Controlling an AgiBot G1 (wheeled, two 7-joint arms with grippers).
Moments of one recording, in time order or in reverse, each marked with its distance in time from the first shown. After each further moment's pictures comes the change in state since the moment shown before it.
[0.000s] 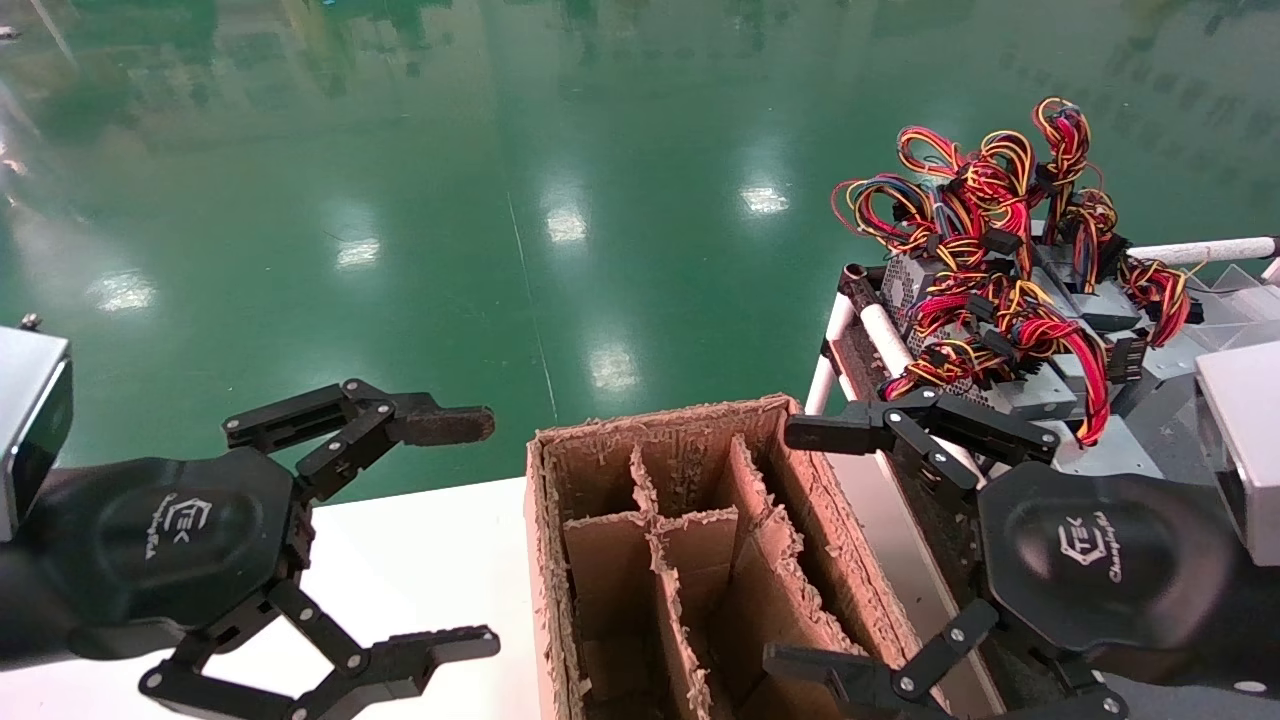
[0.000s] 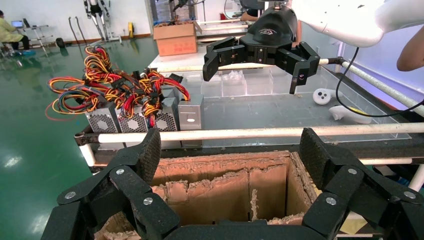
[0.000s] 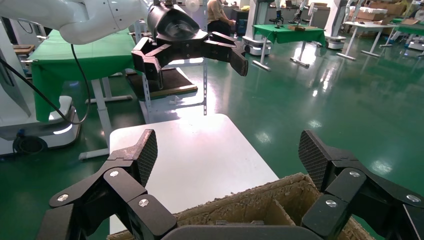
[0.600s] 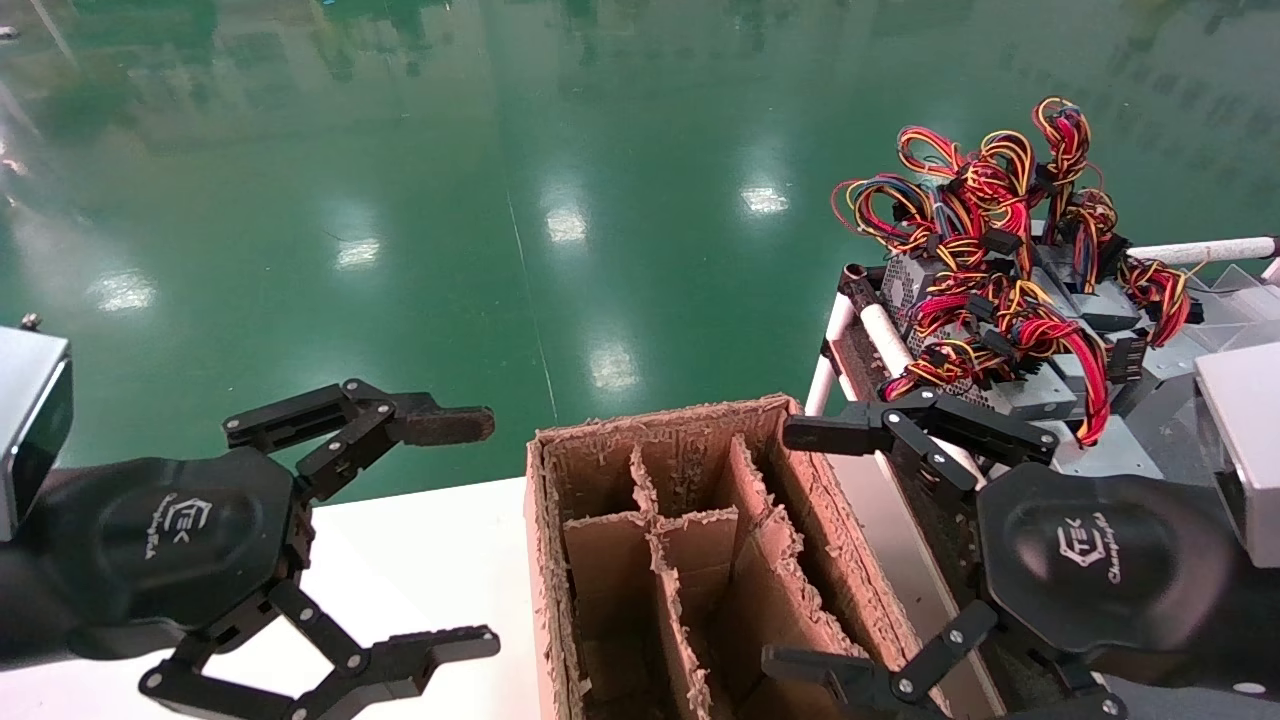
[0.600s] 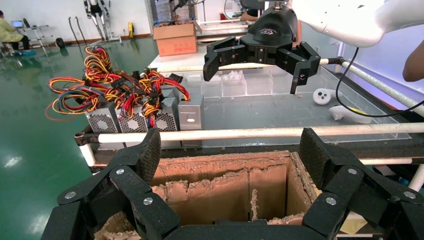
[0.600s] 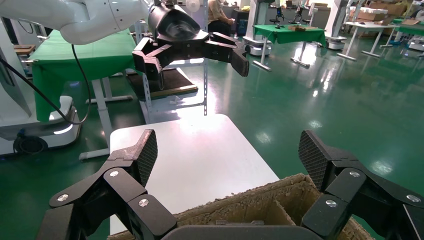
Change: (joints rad) left arm 0.000 0.000 0.000 0.000 0.000 0.000 0.000; right arm -0.002 -0.001 0.001 0.005 0.000 0.001 0.001
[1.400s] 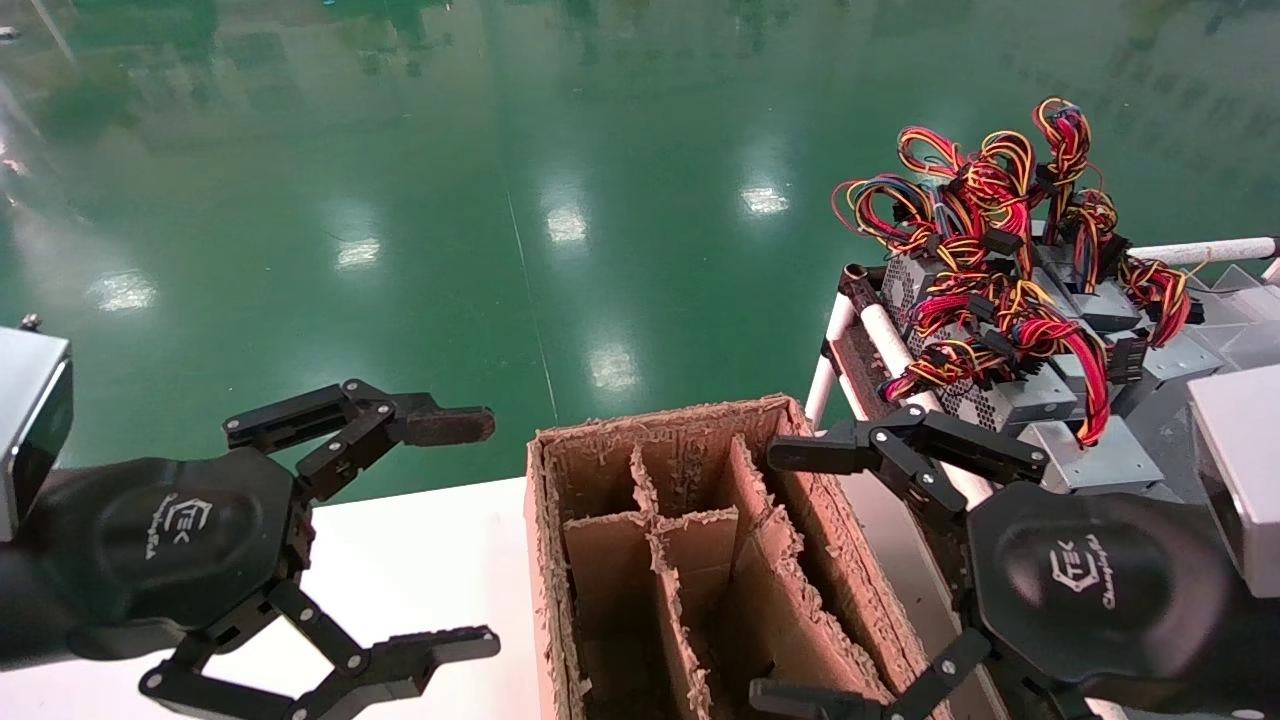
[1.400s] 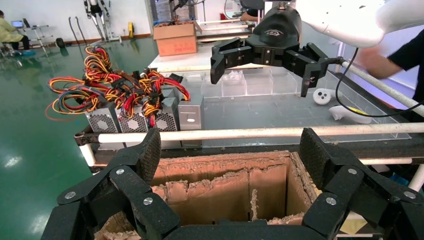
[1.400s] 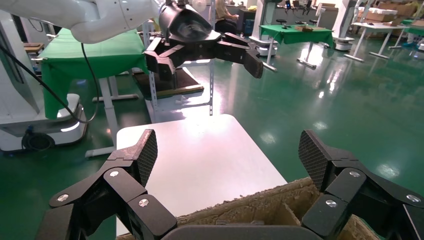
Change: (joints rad) left arm 0.000 0.000 0.000 0.000 0.000 0.000 0.000; right arm -0.006 0.000 0.003 0.015 0.000 -0.001 0.003
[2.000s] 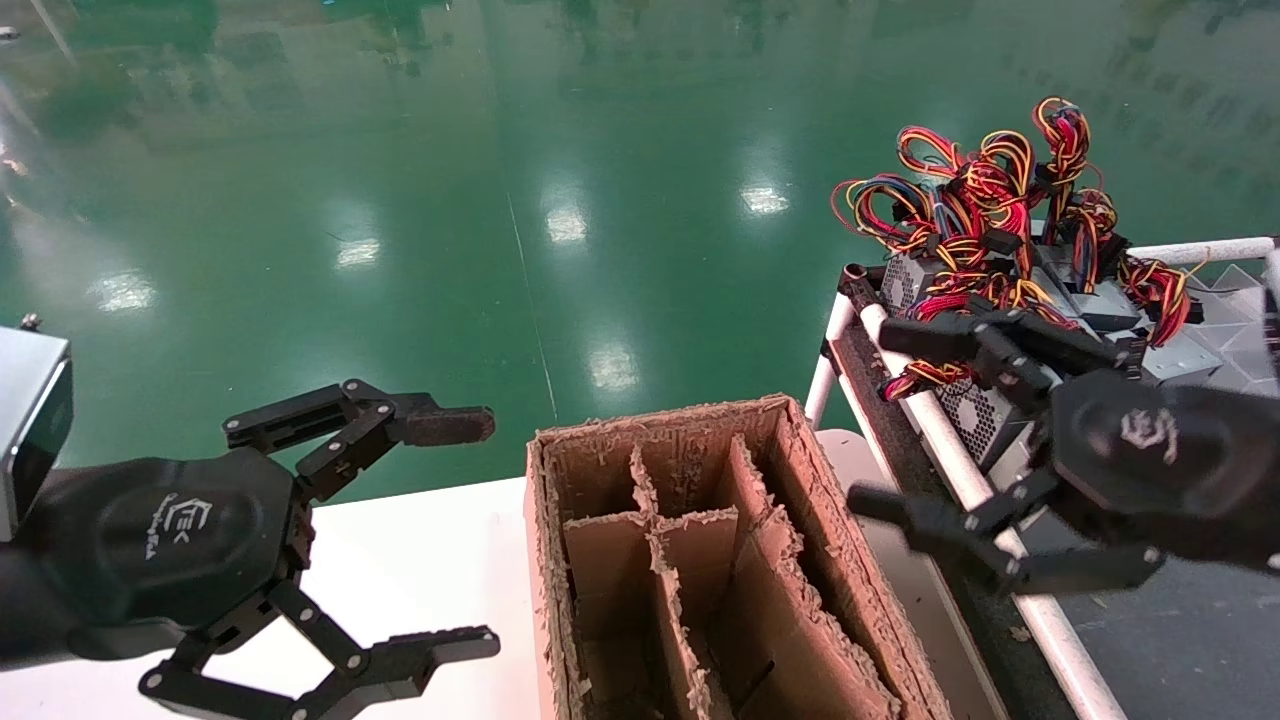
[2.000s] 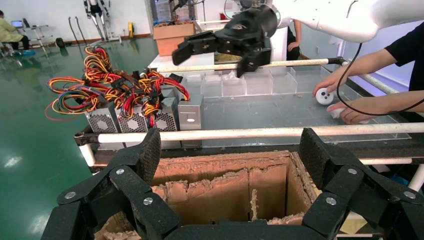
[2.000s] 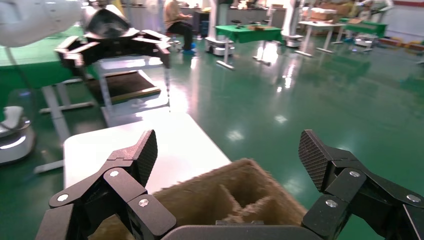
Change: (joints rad) left arm 0.000 0.000 -0.001 0.000 0.001 0.001 0.000; right arm 0.100 0.008 -0.049 -0.249 0.000 -0.019 -0.088
